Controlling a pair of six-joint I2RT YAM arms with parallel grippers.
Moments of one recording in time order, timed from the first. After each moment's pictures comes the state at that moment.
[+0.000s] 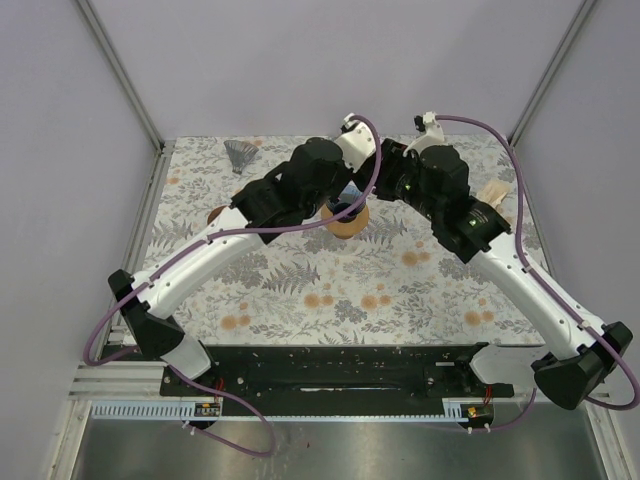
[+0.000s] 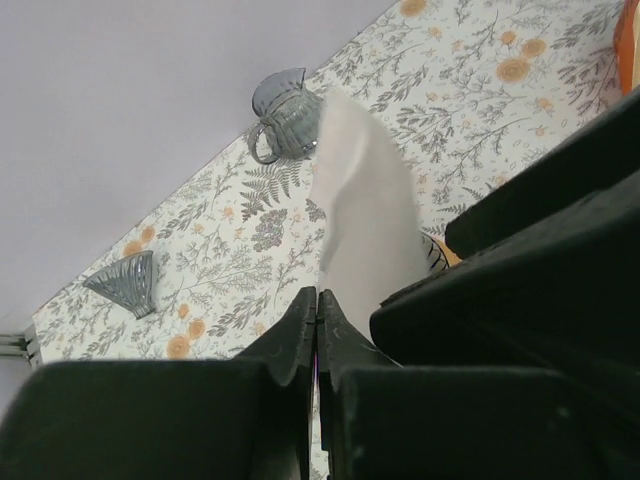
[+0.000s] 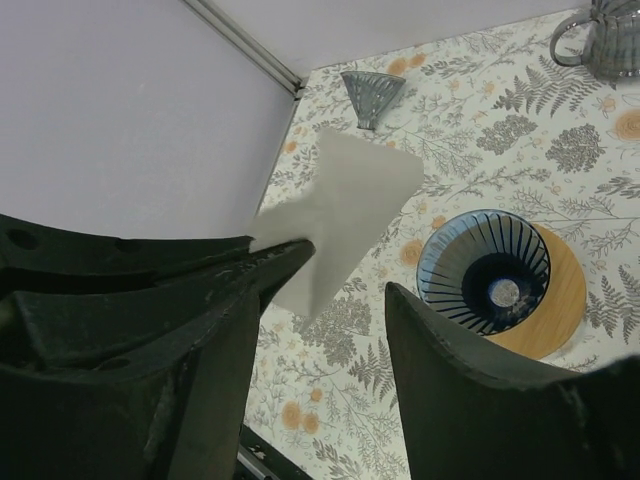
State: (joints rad) left arm -0.92 1.58 1.78 -0.58 -0.42 0.20; right arm 0.62 1.24 1.36 -0.28 0.02 0.70
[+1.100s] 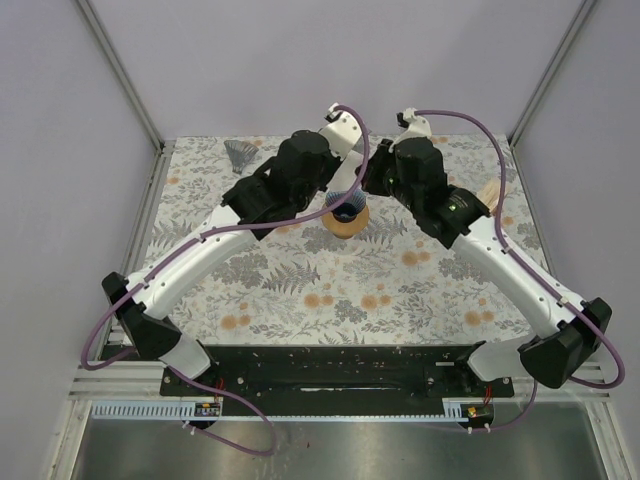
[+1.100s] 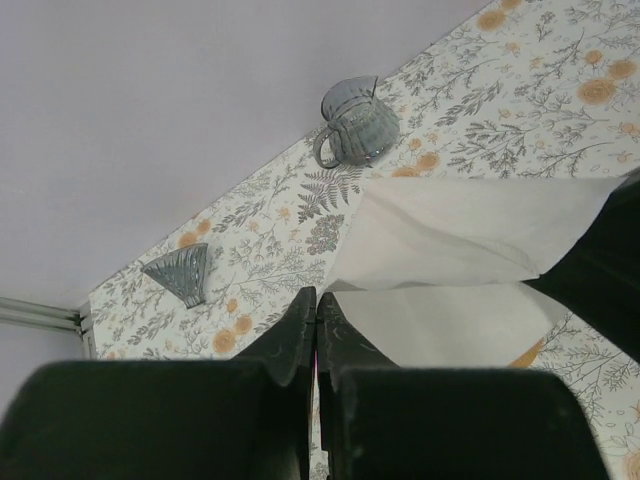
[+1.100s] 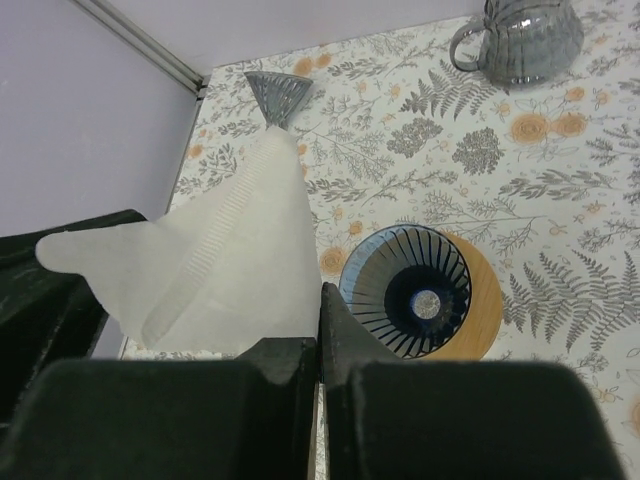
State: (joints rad) left arm -0.86 1.56 1.75 -0.52 -0.50 0.23; right arm 0.65 1.36 1.41 -0.34 0.20 0.62
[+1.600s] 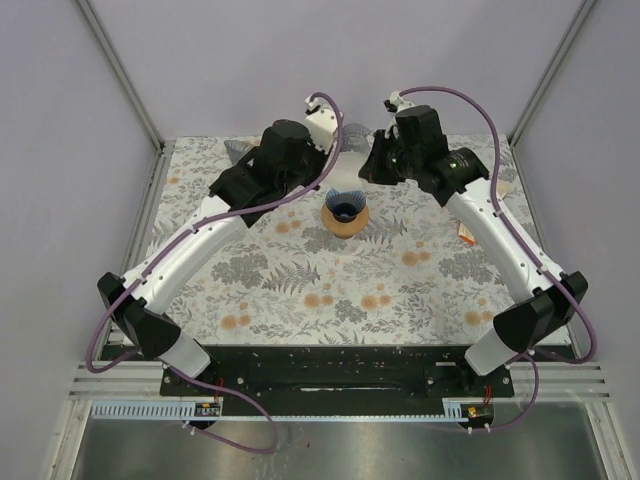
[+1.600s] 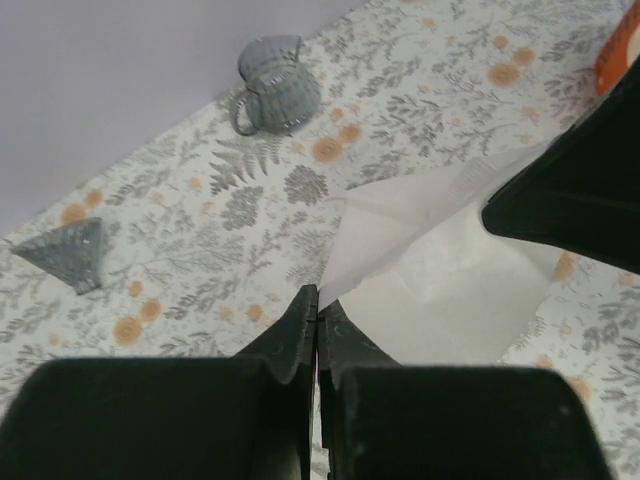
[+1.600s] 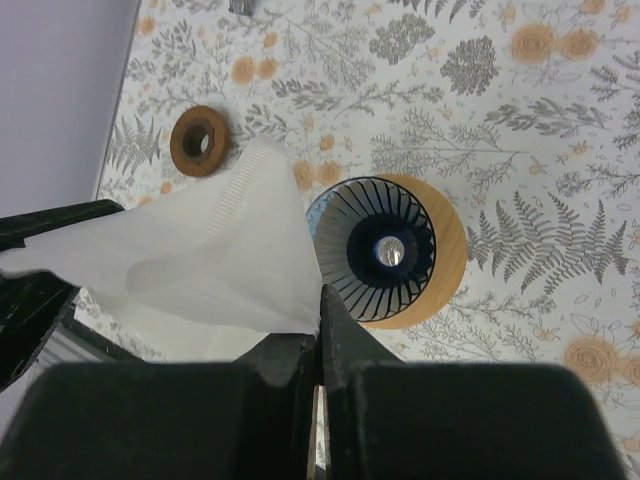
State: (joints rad) left arm -0.73 1.55 1.74 -0.57 -0.23 0.08; right arm 0.52 1.56 1.75 -0.71 -0.06 0.49
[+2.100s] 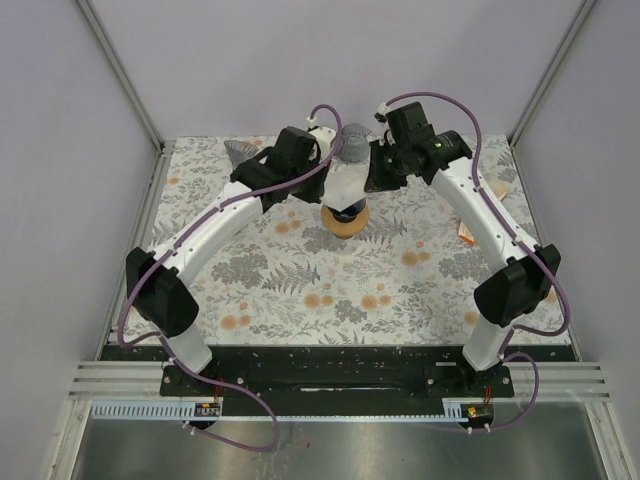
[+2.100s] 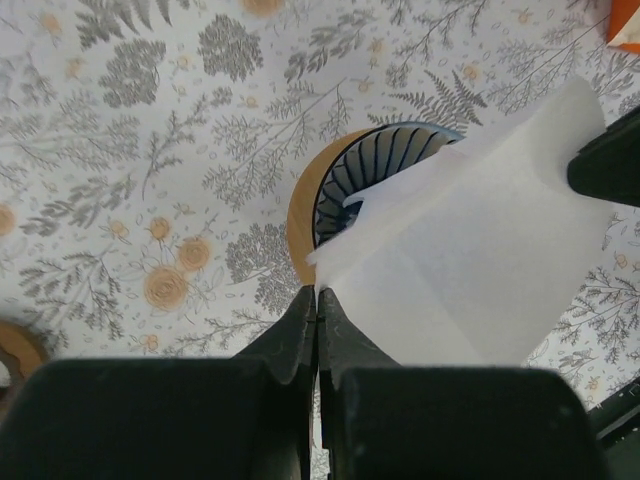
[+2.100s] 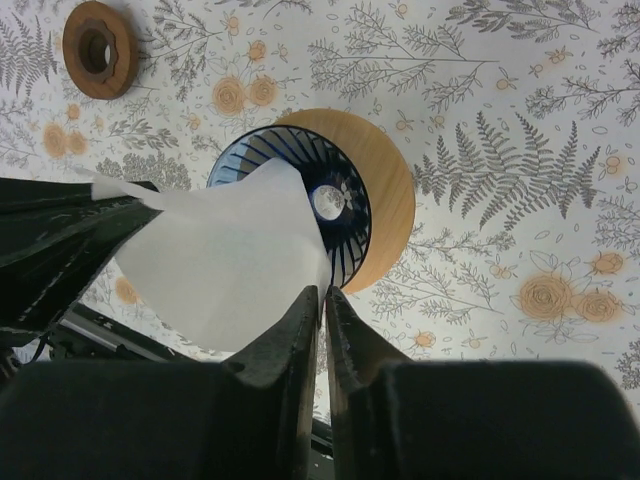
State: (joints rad) left arm -0.63 1.68 1.69 -0.67 0.00 -0.11; right arm 0.46 1.74 1.89 -0.98 -0.15 0.39
